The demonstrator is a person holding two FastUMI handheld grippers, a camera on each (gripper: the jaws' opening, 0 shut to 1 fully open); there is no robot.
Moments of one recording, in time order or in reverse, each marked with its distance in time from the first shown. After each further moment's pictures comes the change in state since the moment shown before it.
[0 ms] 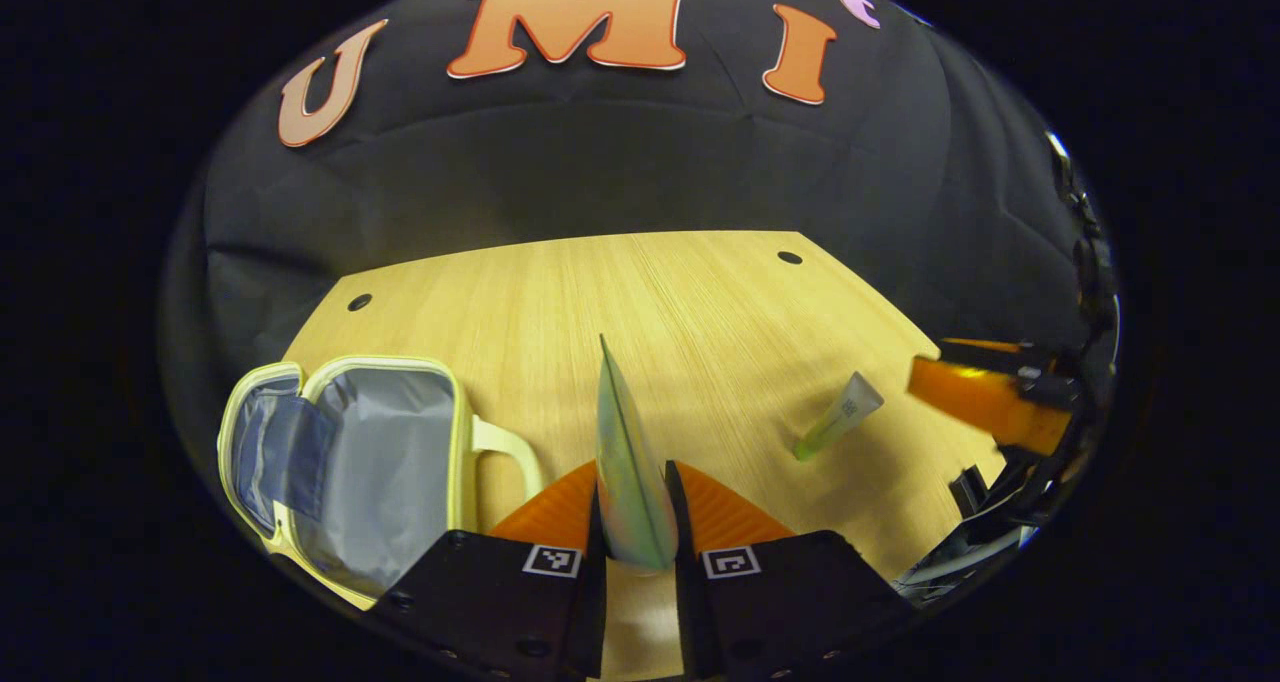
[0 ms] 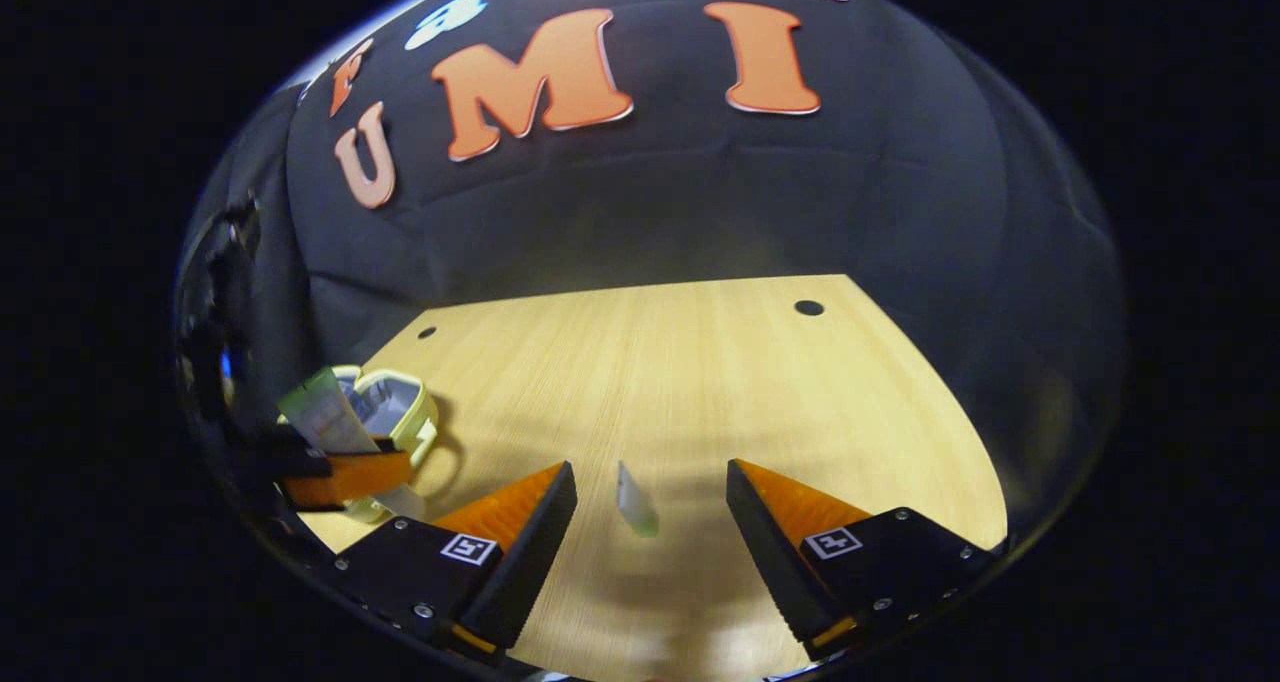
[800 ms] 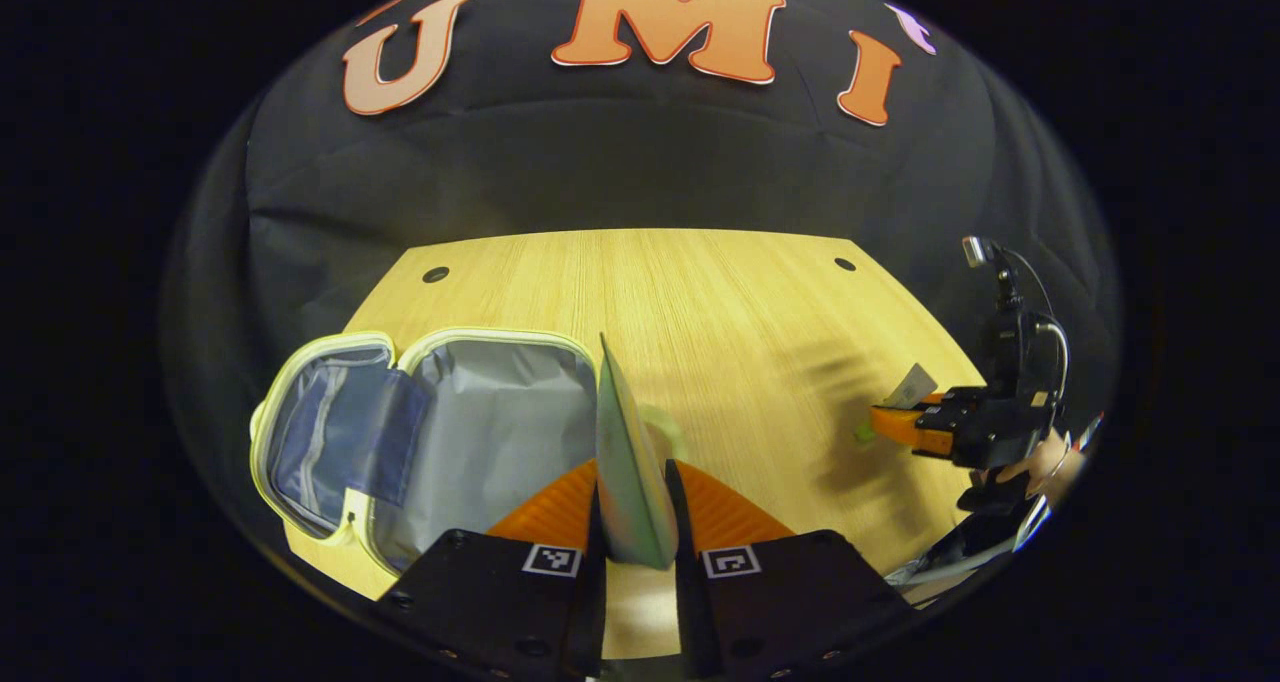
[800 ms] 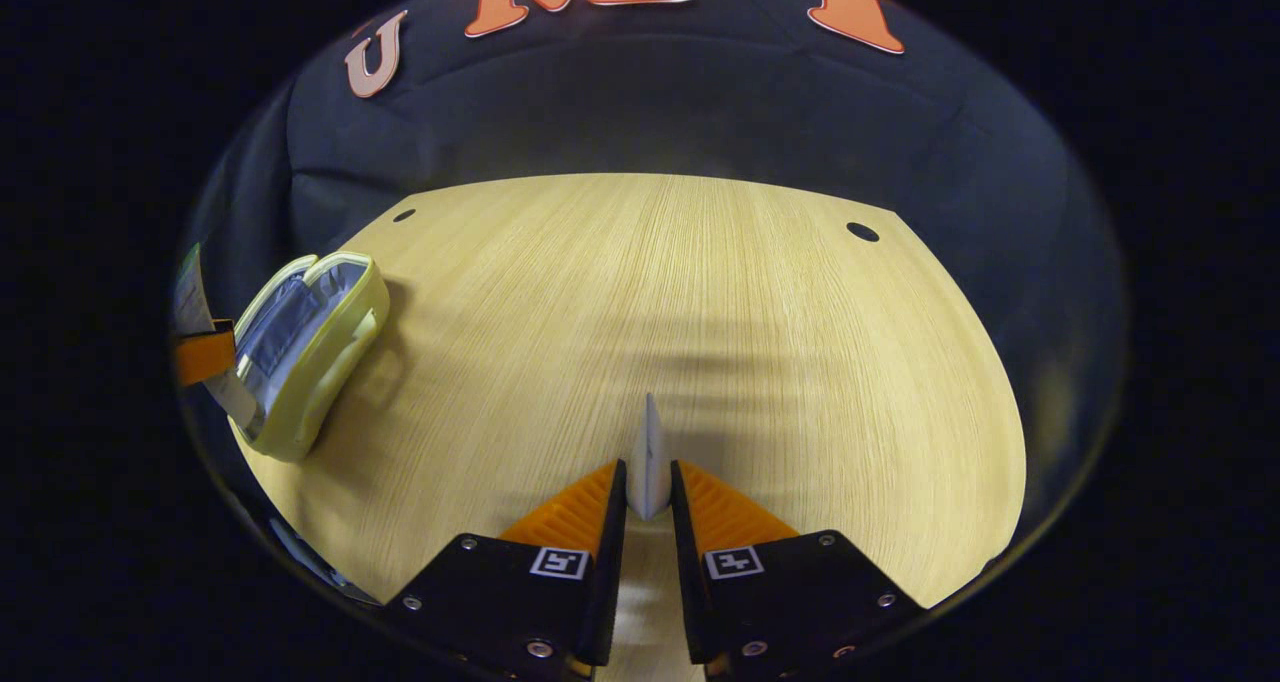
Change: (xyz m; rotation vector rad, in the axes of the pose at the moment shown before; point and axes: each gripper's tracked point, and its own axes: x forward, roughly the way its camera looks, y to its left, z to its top) left arm -0.045 0.100 -0.014 -0.044 0.060 0.079; right arm 0.054 0.013 -0.063 -0.092 0.272 -0.041
